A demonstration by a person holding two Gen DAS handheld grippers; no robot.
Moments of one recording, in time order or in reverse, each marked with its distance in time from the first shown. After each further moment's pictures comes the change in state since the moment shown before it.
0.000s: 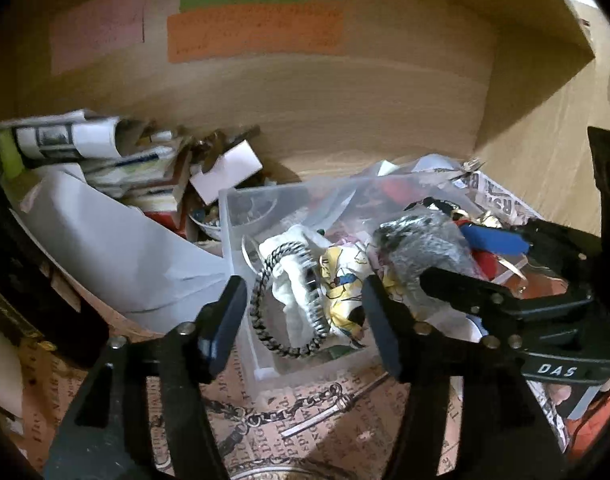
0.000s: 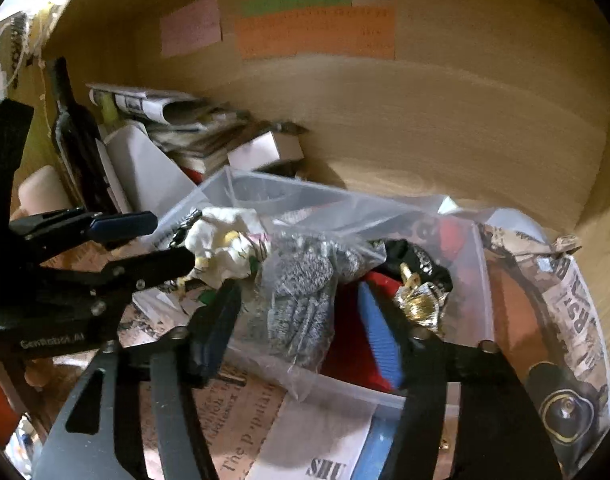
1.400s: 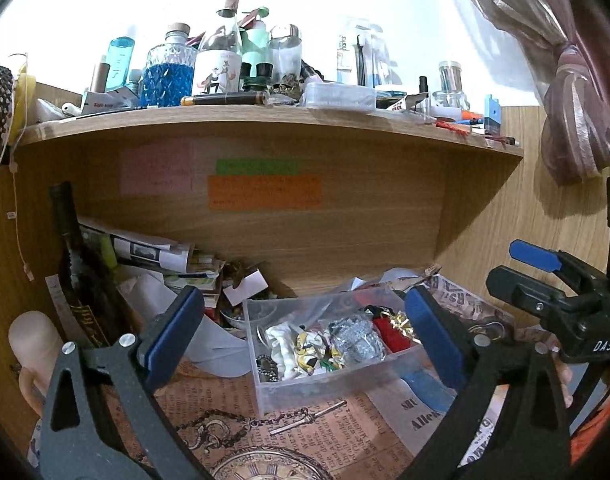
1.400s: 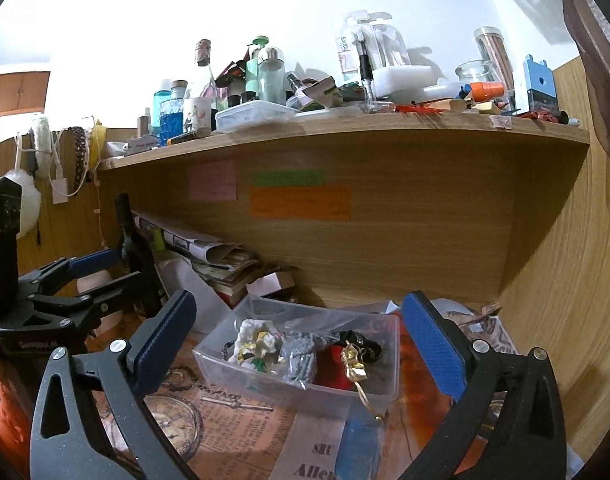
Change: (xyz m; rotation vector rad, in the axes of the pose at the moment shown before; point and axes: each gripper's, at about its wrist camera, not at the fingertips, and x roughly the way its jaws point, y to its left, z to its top) left arm -0.163 -0.020 -0.001 -0.022 -0.404 0.018; right arm -0.163 0.017 0.002 0.043 -0.412 -0.068
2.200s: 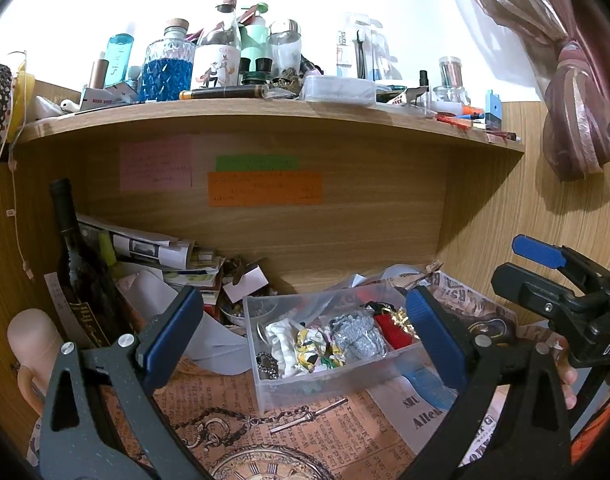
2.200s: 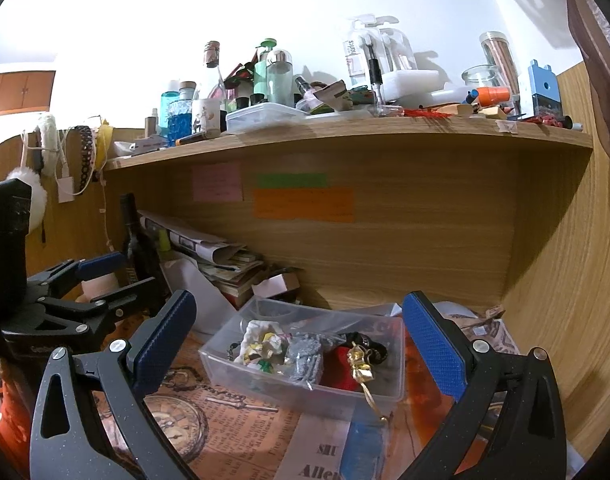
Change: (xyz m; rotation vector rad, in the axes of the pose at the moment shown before) left arm 0.003 0.001 -0.004 -0.001 0.010 0.001; right arm -0.002 0.006 0.000 -0.013 -0.011 0.011
